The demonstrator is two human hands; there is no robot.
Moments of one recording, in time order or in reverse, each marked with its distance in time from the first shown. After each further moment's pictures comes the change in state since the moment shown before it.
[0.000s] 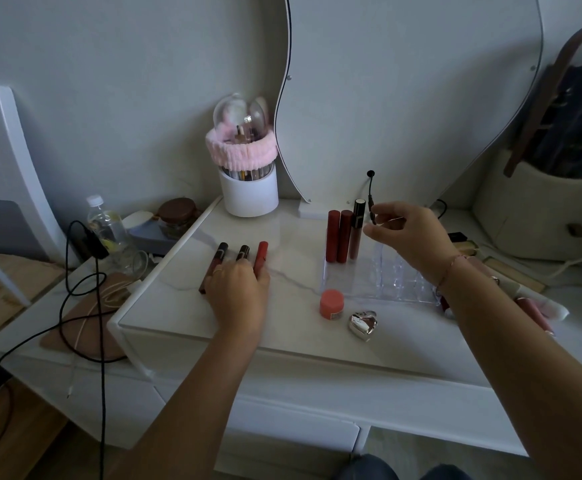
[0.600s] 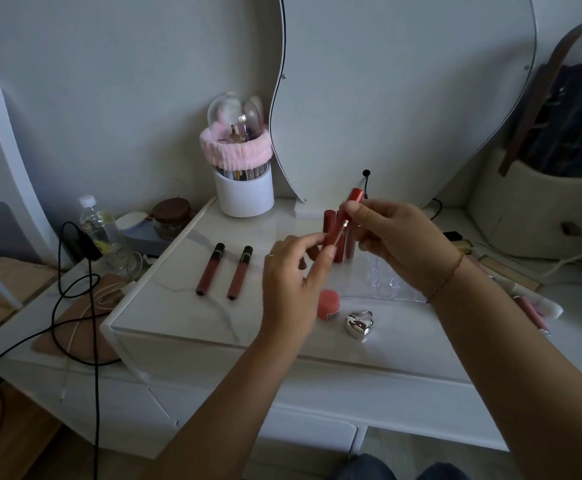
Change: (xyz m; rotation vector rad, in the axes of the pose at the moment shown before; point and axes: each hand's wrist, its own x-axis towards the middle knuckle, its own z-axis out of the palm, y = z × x) left_hand -0.041 0.064 -0.032 -0.894 0.127 0.355; right_hand -0.025 -0.054 0.001 0.550 -0.175 0.194
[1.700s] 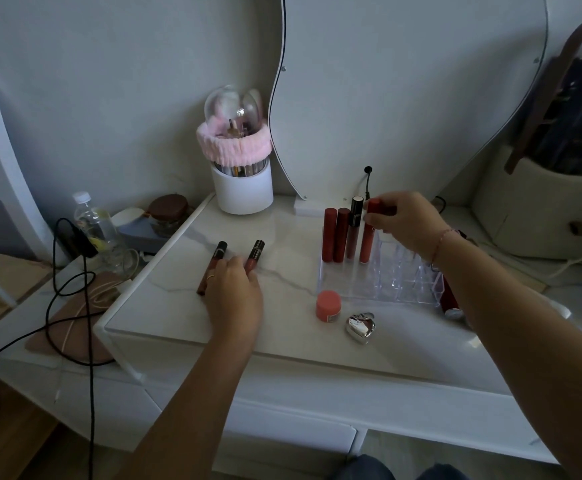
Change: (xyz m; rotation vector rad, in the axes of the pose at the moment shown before) left_hand 0.010 -0.072 -0.029 0.625 -0.076 -0.432; right_hand 0.055 0.028 -0.036 -0.790 0.100 -0.162
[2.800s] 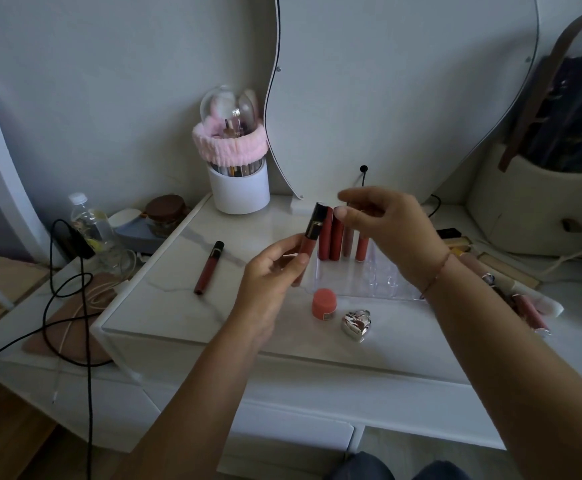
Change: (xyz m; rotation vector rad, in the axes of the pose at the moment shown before) left_hand -0.015 0.034 -0.002 -1.087 -0.424 0.036; right_hand -0.040 -0.043 0.004 0.421 0.053 -0.045
